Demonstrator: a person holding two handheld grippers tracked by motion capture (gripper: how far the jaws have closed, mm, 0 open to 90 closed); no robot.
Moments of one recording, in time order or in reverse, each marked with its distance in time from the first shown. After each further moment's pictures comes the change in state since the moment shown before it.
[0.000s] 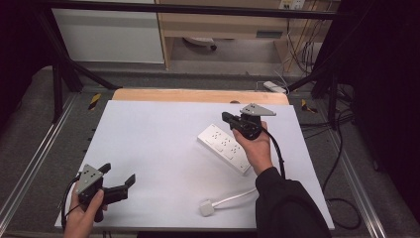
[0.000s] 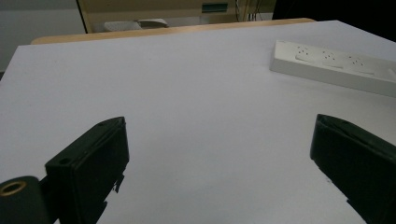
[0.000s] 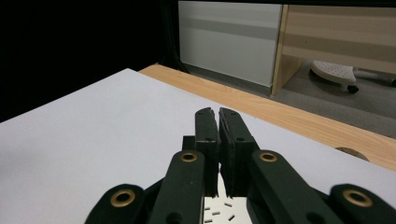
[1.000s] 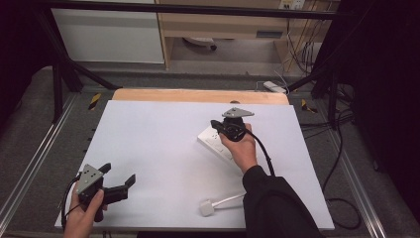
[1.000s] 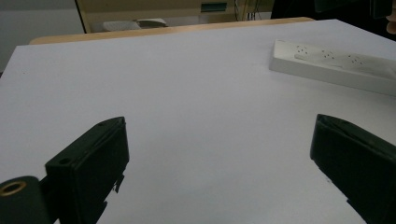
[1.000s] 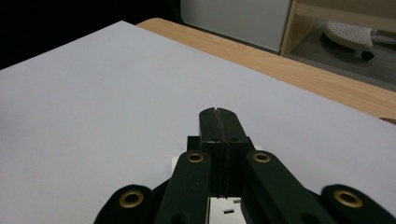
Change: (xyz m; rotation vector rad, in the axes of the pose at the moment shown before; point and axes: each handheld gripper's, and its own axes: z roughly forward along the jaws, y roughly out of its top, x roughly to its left) left arm 0.000 0.000 0.000 0.002 -0.004 0.002; right arm 0.013 -0.022 0.047 0.161 0.004 -0.017
